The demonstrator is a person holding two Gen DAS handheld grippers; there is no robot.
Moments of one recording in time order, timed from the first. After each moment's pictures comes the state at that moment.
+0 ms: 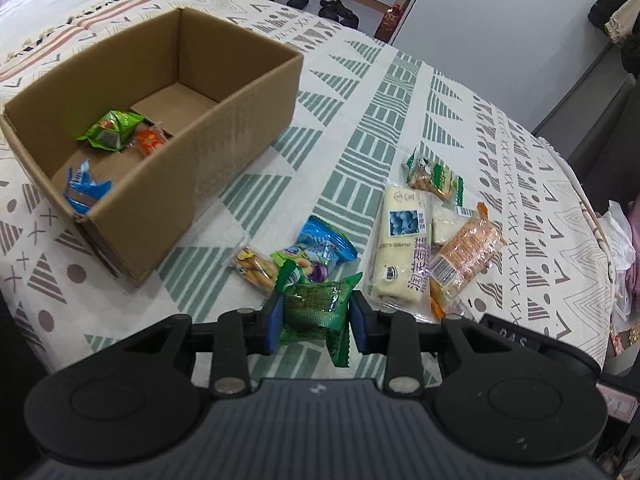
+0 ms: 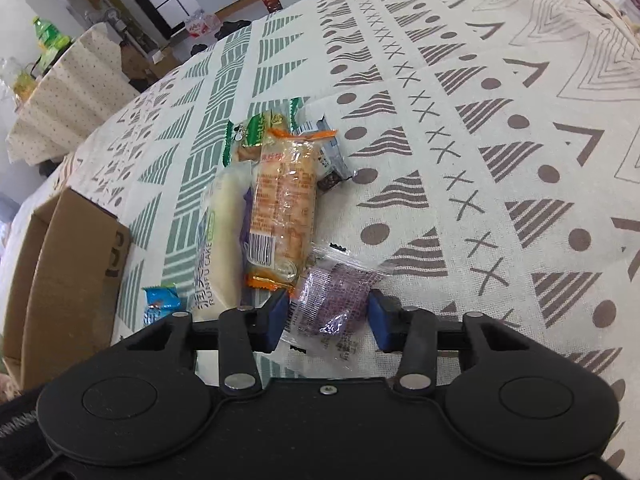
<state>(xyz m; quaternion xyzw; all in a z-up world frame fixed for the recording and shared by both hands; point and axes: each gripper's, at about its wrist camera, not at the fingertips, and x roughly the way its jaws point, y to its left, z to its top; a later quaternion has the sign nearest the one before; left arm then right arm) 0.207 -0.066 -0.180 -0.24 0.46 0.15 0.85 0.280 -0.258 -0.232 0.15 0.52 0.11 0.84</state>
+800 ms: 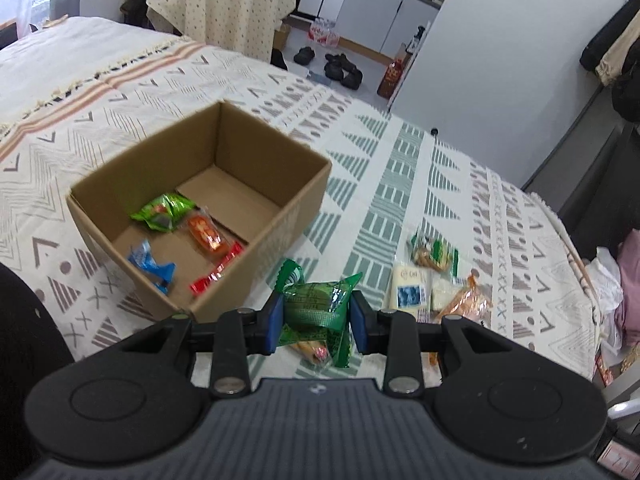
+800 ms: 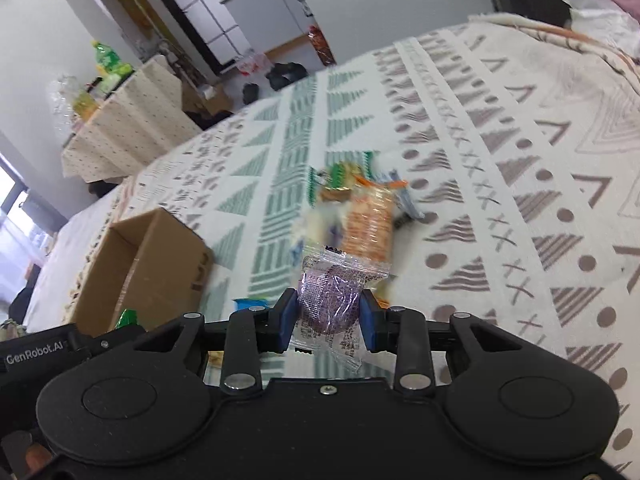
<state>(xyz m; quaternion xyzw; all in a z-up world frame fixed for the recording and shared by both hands) 0.181 -0.031 -0.117 -0.23 0.38 0.17 0.88 0.245 -0.245 -0.174 0.17 0.44 0.17 0.86</state>
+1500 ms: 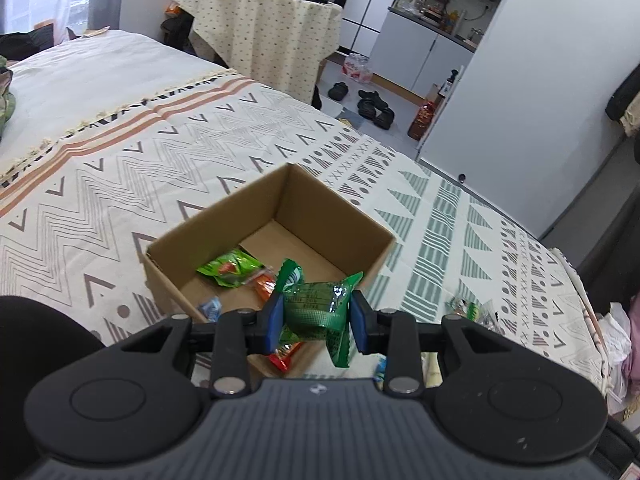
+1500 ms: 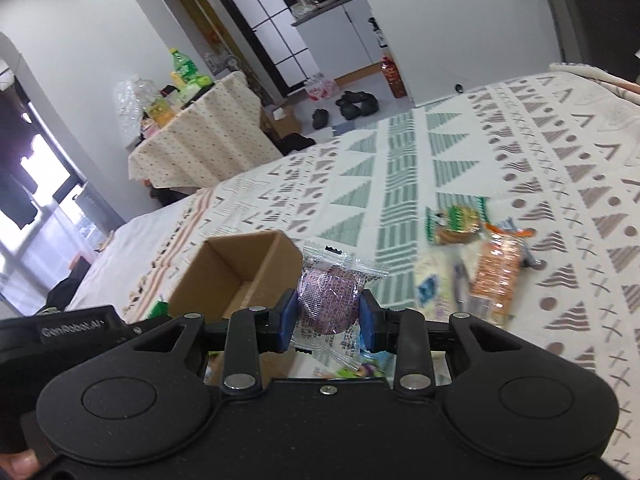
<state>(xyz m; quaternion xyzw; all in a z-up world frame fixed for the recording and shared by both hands) 0.162 0.031 -0.090 -0.25 0.34 0.22 0.88 0.233 -0.182 -0.131 0.17 0.38 0.25 0.87</state>
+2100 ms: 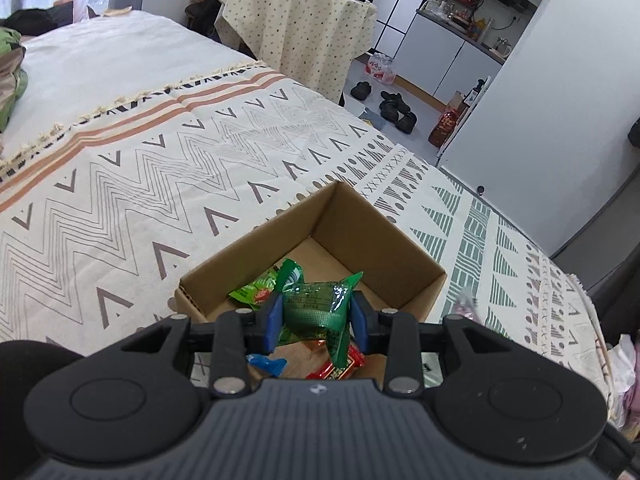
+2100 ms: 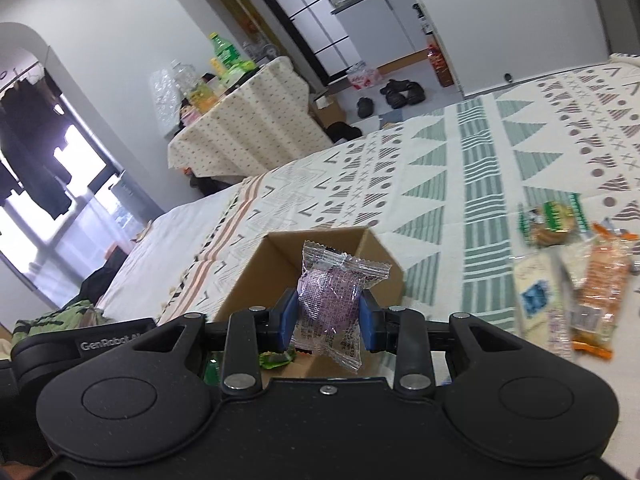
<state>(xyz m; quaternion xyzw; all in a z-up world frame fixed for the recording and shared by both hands) 0.173 0.090 -0.104 -0.28 0.35 0.24 0.86 0.249 -0.115 -0.134 0.18 0.38 0.31 0.85</state>
